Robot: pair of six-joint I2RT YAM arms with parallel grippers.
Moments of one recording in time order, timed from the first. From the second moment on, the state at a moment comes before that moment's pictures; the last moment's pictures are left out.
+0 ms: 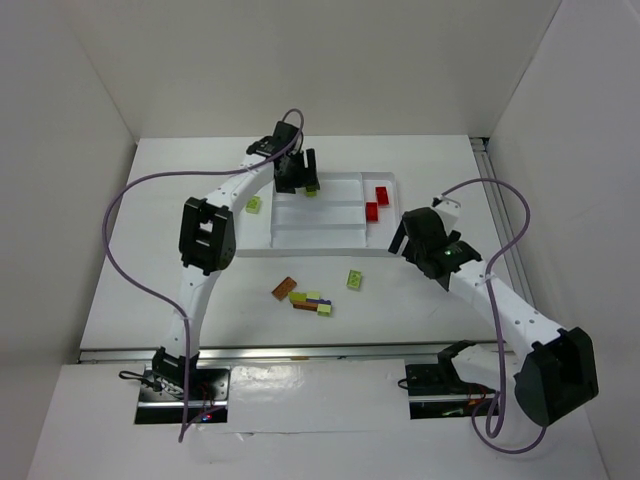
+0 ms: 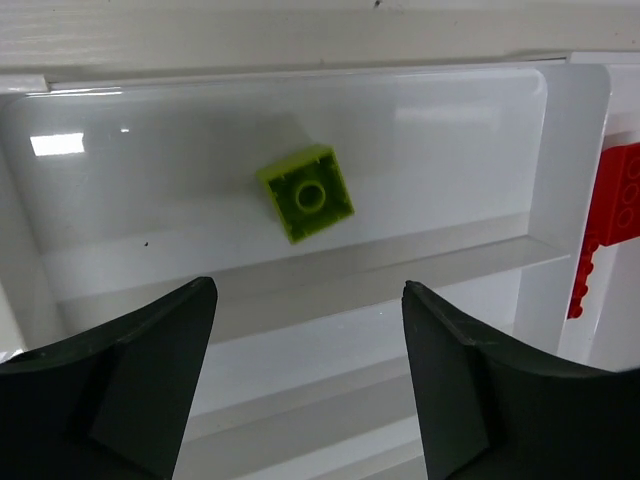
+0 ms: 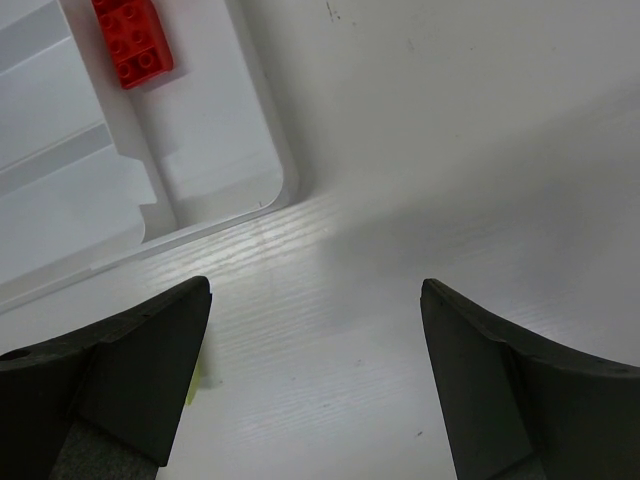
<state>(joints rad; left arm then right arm) -0.37 2.44 2.25 -0.73 0.11 -0.49 0.42 1.11 0.78 -0.52 0.47 0.70</state>
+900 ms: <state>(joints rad) -0.41 1.46 1.52 -0.71 -0.23 -0.39 0.72 1.40 0.79 -0.43 0.26 0.76</state>
